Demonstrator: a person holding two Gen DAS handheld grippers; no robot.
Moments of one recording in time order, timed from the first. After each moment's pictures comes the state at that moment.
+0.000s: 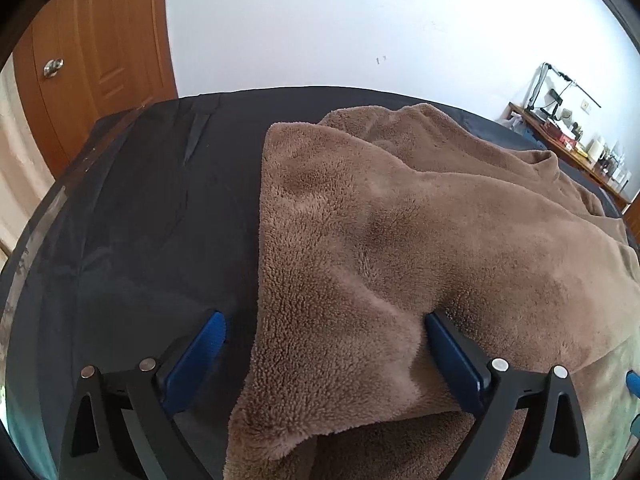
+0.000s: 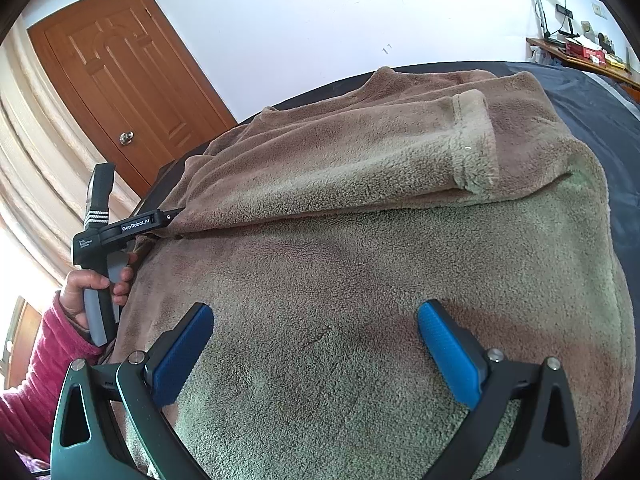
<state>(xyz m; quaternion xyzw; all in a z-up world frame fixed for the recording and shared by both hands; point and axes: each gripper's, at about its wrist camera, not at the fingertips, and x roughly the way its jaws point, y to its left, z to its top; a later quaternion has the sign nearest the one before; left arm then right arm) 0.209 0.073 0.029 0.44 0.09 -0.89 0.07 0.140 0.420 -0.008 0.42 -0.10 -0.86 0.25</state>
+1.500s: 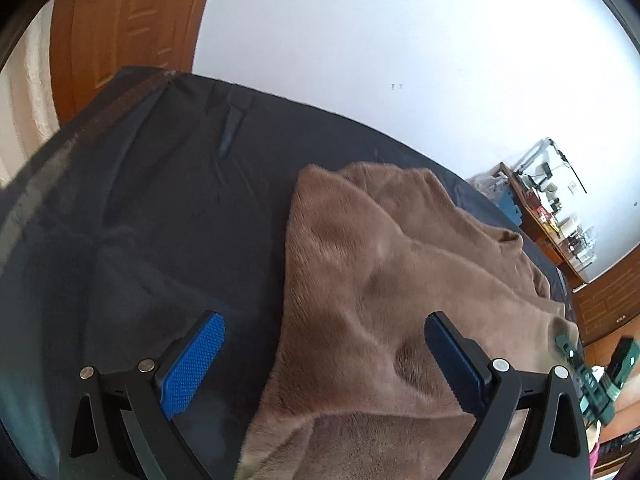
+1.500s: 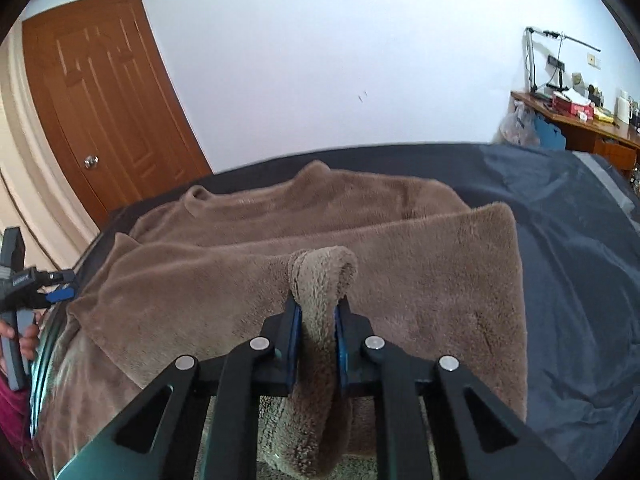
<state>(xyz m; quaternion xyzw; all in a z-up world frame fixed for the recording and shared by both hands) 0.214 0.013 0.082 0.43 0.25 -0.87 0.06 0.027 0.466 0.028 0.35 -0.06 -0.91 0.21</state>
